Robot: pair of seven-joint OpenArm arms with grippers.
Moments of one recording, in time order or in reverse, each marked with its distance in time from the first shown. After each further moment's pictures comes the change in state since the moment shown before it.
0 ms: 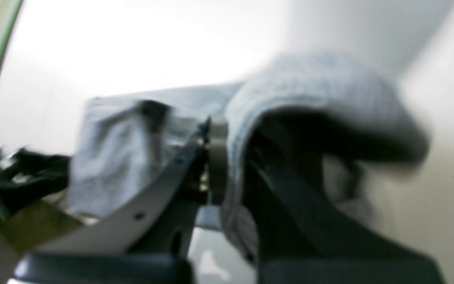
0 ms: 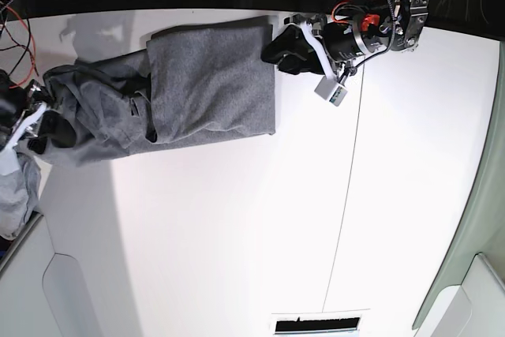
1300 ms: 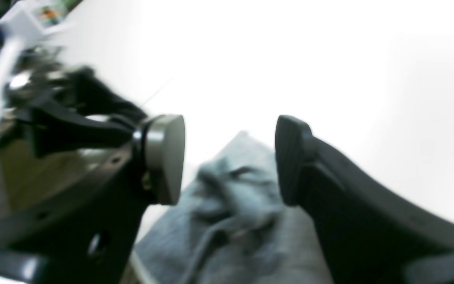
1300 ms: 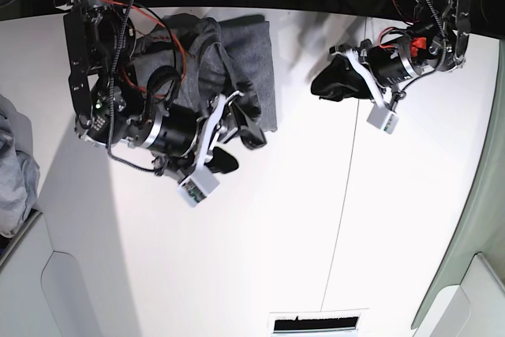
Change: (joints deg) left arm -0.5 -6.6 -9.2 10.3 -11.1 0.2 10.1; right arm 8.9 -15.4 -32.5 4.6 -24.0 -0.2 10.2
